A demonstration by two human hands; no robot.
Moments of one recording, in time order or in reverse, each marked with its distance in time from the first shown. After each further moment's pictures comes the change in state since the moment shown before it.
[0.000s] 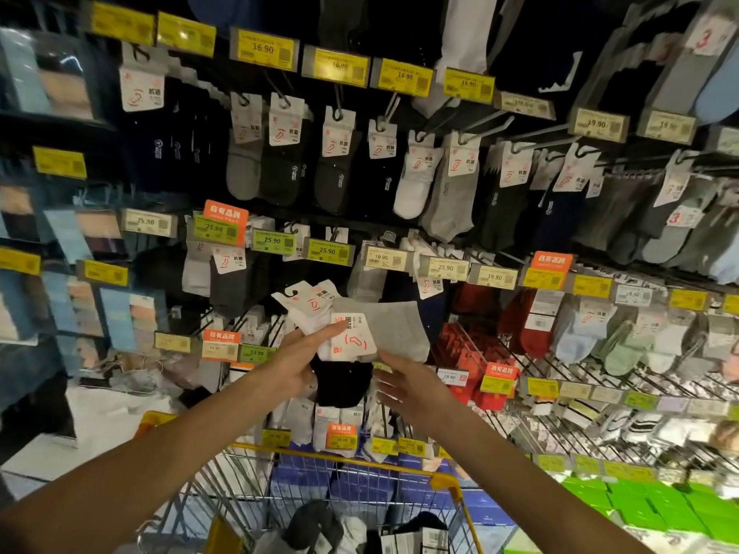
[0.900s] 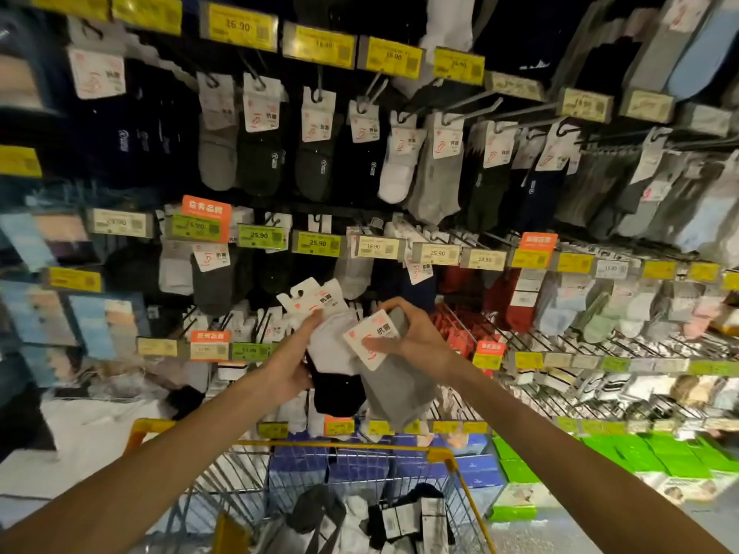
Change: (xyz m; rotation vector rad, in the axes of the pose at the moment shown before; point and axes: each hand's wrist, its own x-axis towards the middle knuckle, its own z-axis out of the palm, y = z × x) left_hand 0.020 -0.005 -0.026 0.013 -0.039 -0.164; right_hand 0.030 -0.033 0.000 -0.581 -0.094 -0.577
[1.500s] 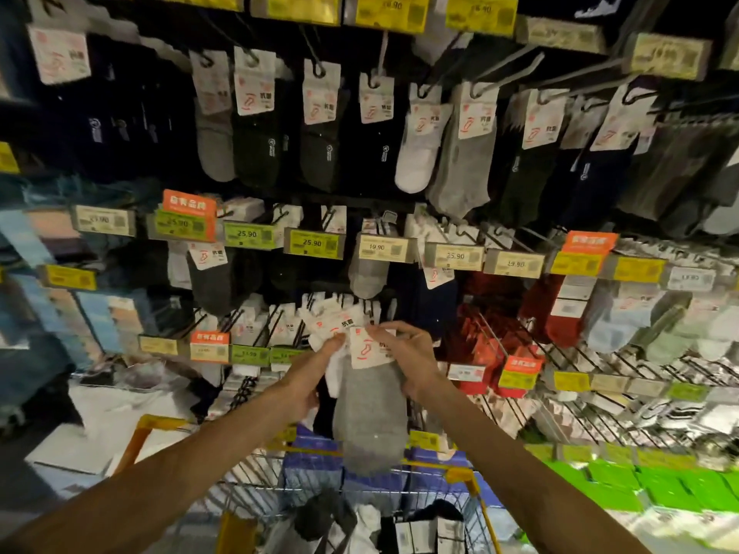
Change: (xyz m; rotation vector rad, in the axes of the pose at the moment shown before) left_hand 0.069 -0.029 0.028 0.202 0.198 -0.031; right_hand 0.068 0.061 0.003 0.548 0.242 0.318
